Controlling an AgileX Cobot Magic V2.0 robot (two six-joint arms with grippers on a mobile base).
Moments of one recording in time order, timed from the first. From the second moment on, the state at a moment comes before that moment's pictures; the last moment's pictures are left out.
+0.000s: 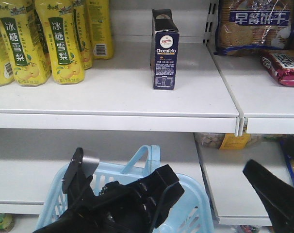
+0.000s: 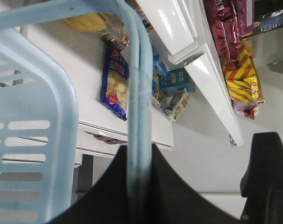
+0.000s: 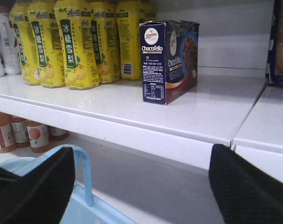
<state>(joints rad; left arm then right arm) -1.21 1.28 -0.77 -1.37 -0.34 -0.06 0.97 0.46 -0.35 -1.70 0.42 1.76</state>
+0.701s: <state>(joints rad) -1.21 1.28 -0.77 -1.37 -0.34 -0.06 0.97 0.27 -0.28 -1.70 0.37 1.75</state>
